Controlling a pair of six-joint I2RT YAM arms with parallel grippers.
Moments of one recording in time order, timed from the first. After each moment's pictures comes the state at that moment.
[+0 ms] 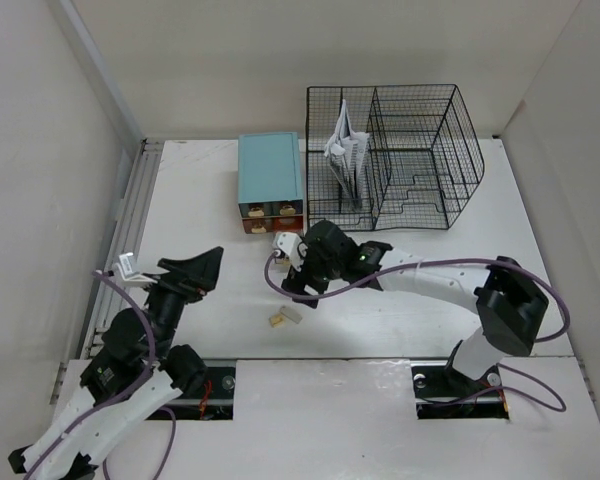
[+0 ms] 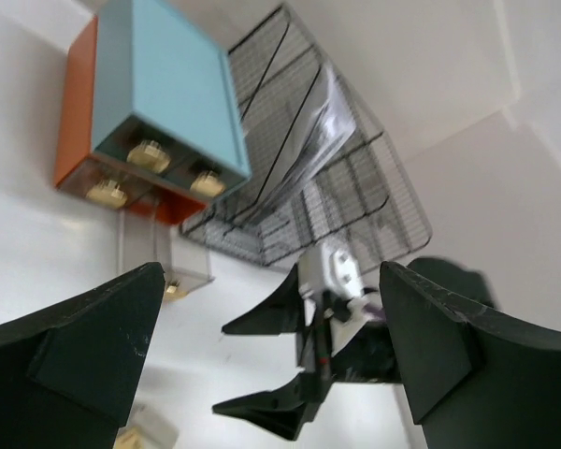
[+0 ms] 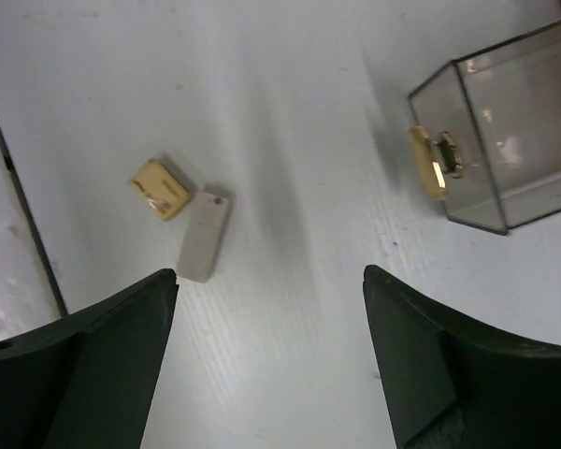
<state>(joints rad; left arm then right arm) -0.82 0.09 0.58 -0.41 -0.62 -0.87 0.96 1.59 1.09 -0.28 -0.24 -0.24</state>
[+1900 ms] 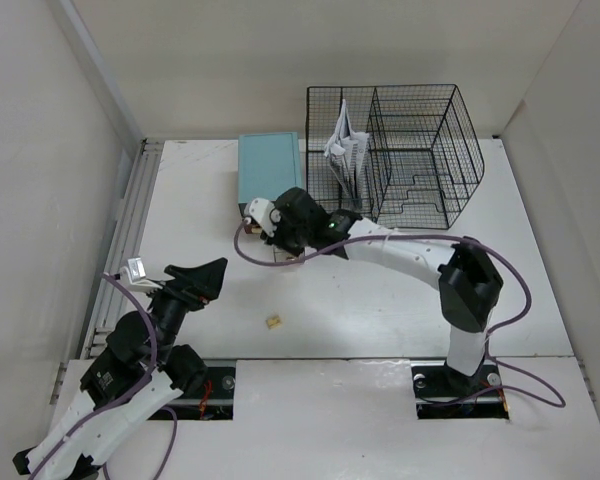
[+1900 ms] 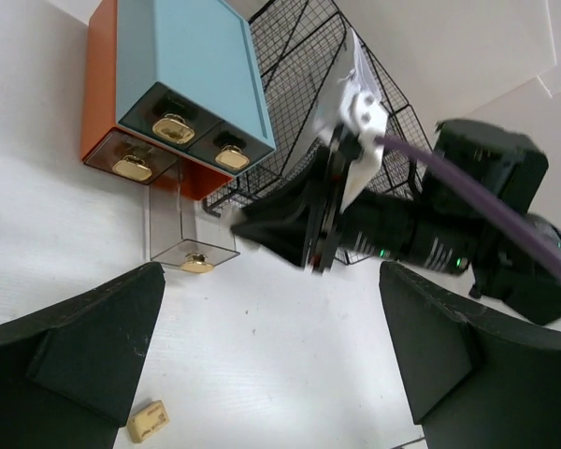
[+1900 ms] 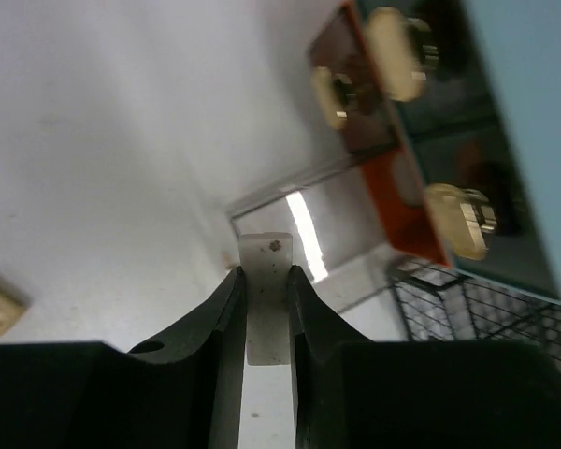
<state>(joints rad) -0.82 0.01 0.53 -0.53 -0.57 -0.88 0.96 1.86 1.51 -0.39 -0.03 -0.35</state>
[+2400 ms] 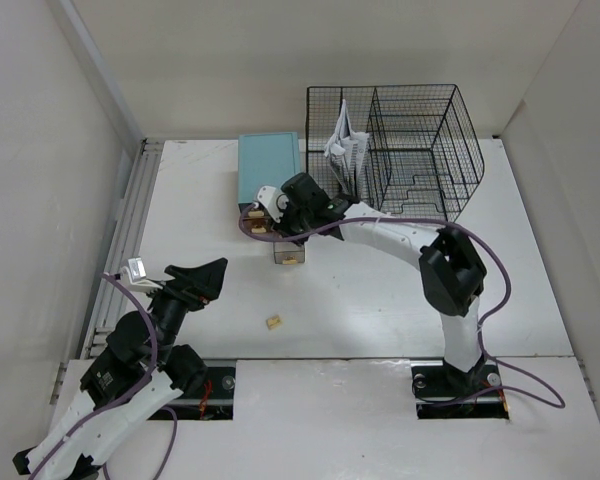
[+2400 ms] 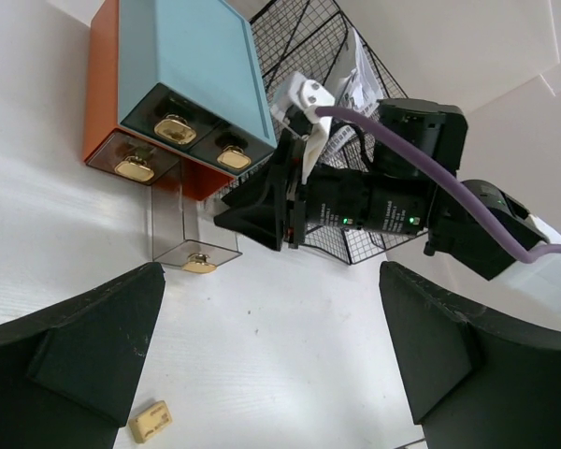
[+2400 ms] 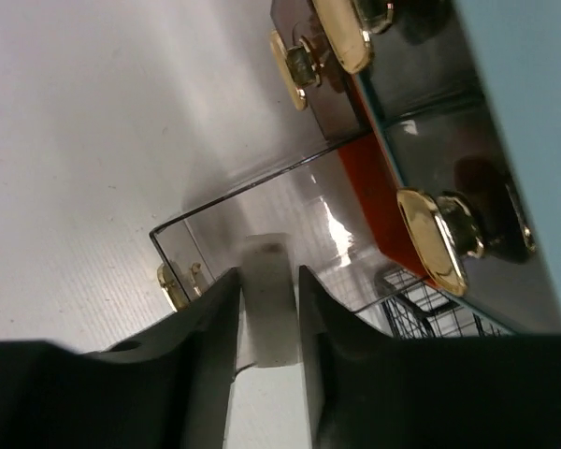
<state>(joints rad) -0.82 0.01 0.53 -0.53 -0.57 -0.87 0.82 1.99 1.62 -0.44 -0.13 -0.37</state>
